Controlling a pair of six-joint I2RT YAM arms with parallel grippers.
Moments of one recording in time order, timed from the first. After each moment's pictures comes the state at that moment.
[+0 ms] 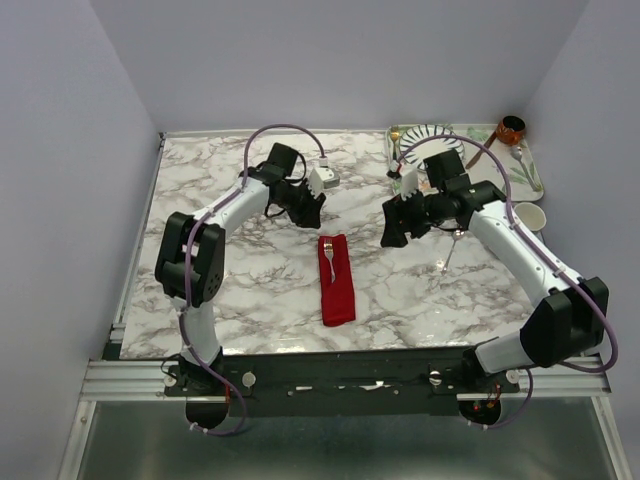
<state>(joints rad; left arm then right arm) -0.38 1.91 1.46 -0.58 0.70 0.51 0.36 1.44 1.28 -0.82 -0.49 -0.18</state>
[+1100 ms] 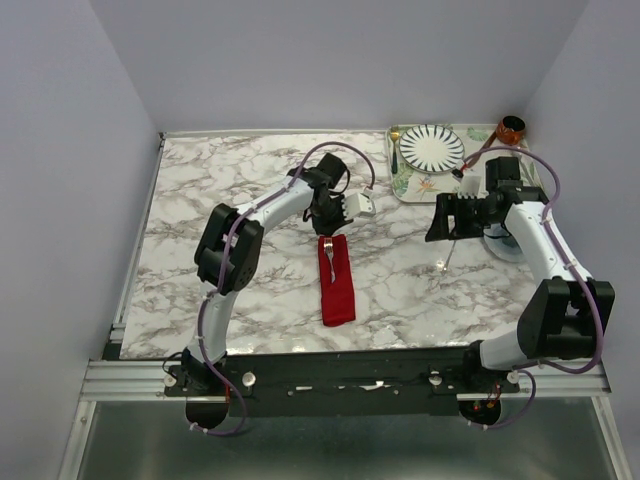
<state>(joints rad) -0.59 2.13 1.74 -0.83 0.34 0.81 -0.05 1.45 1.18 -0.87 -0.50 -0.13</state>
